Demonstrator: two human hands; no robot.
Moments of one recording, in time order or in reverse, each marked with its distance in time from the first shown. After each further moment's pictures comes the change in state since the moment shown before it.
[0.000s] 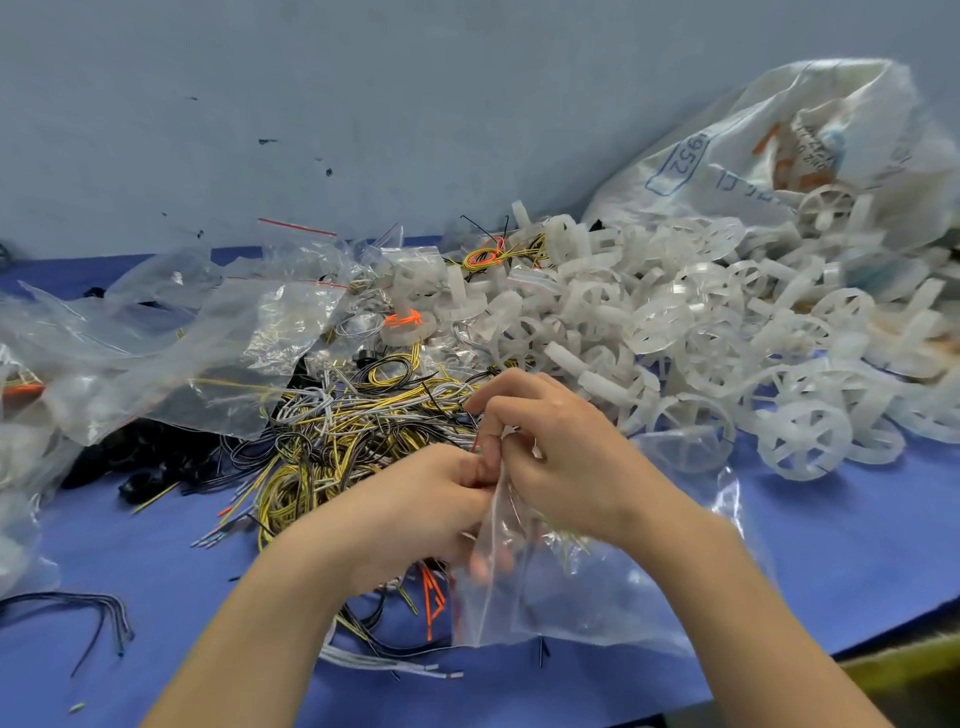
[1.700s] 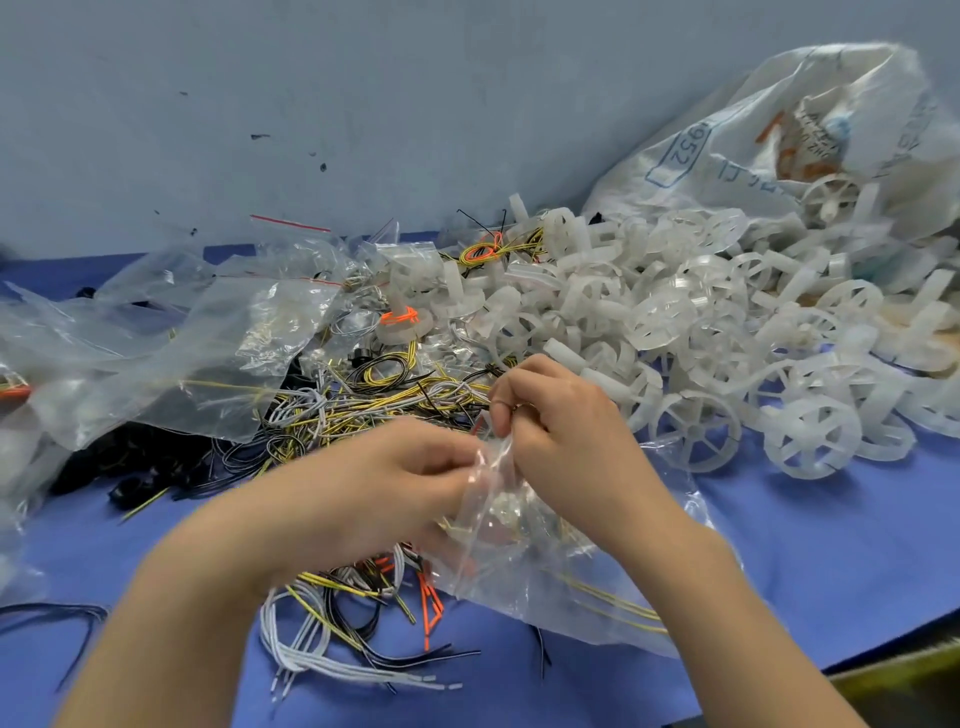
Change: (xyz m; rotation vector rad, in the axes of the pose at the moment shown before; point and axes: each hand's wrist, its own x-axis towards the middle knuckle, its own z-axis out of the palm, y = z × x) left_hand -0.030 0.040 -0.011 0.227 -0.015 0.015; right_hand 0.004 -0.009 0.002 0.072 0.185 0.280
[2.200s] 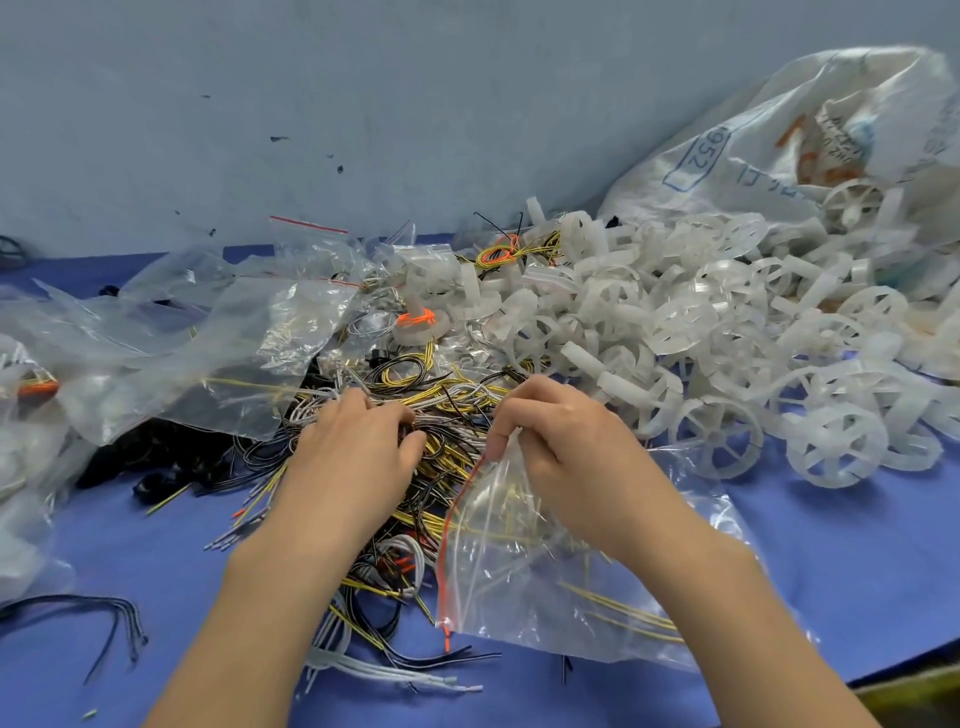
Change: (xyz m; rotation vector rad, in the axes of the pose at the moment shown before) left_hand 0.032 -0.064 -0.029 0.924 0.713 -0.256; right_hand -0.003 0.010 0.005 -0.140 -0.180 -0.115
